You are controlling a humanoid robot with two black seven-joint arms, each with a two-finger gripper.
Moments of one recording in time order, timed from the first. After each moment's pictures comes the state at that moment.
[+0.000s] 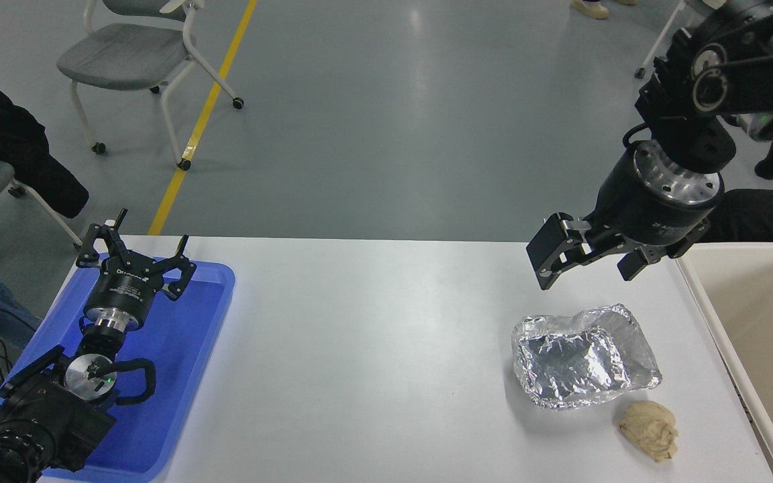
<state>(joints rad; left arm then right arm) -0.64 0.20 -0.88 -0.19 -0.21 -0.79 -0.31 2.40 -0.30 -1.22 1.56 -0.11 0.78 -0.09</state>
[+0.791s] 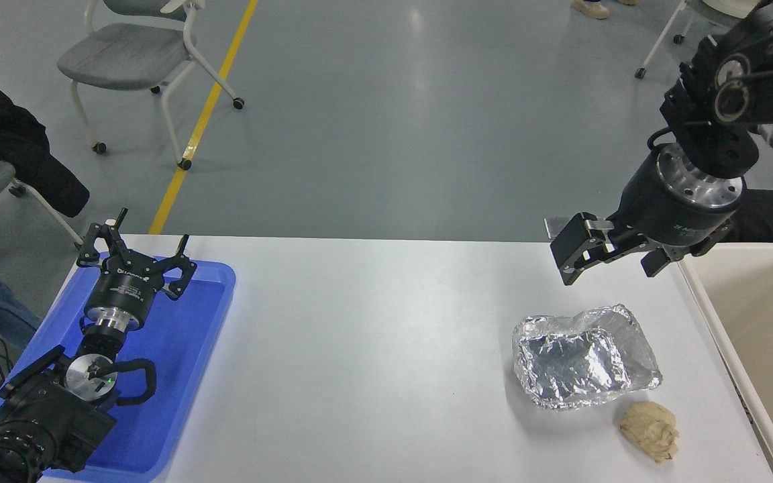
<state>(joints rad) -0.64 0.20 -0.88 -0.19 -0.21 -0.79 -0.31 2.29 -0.34 -1.24 1.53 -0.21 0.68 -0.10</state>
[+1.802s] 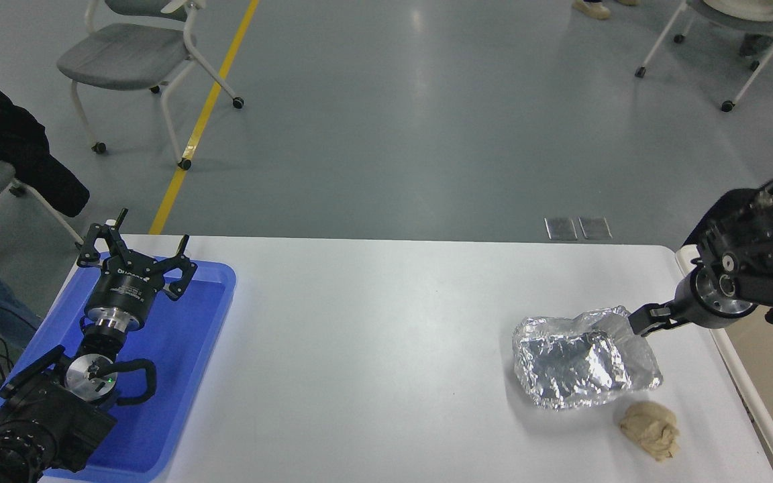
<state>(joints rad) -0.64 0.20 -0.88 -0.19 -0.21 -0.79 -0.31 1.30 -0.54 -0.82 0.92 -0.84 0.42 -0.09</state>
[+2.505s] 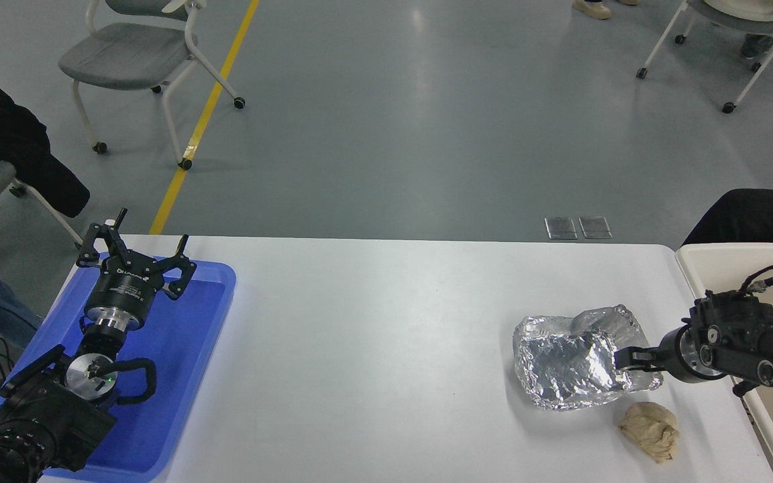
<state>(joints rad) -0.64 0.20 -0.88 -0.20 -0.21 -0.79 -0.31 1.01 -0.50 -0.60 0.78 -0.84 0.26 -0.09</state>
